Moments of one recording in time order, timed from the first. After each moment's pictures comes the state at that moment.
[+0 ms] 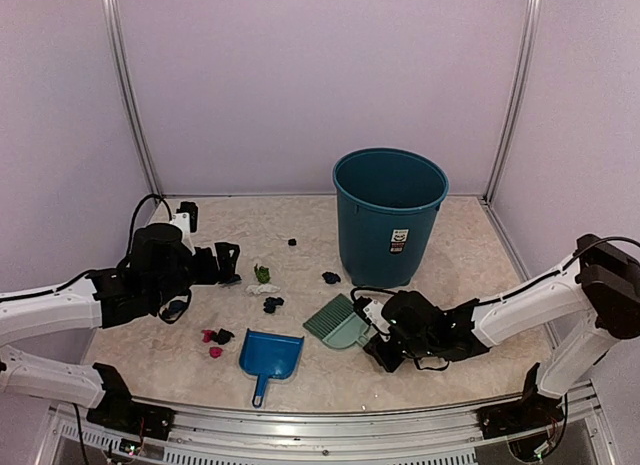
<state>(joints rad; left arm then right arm) -0.75 1.05 0.60 0.03 -0.42 -0.44 1.09 1.58 0.61 0.10 0.16 0.23</state>
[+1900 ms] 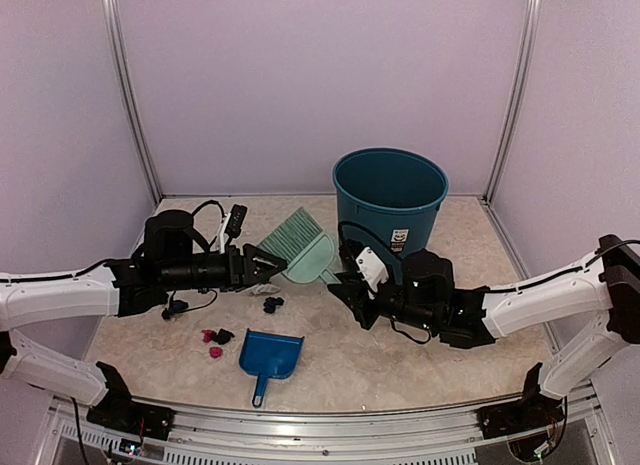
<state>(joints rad) -0.75 1.18 0.67 0.21 0.39 -0.75 1.09 1.47 0.68 0.56 0.15 -0.06</state>
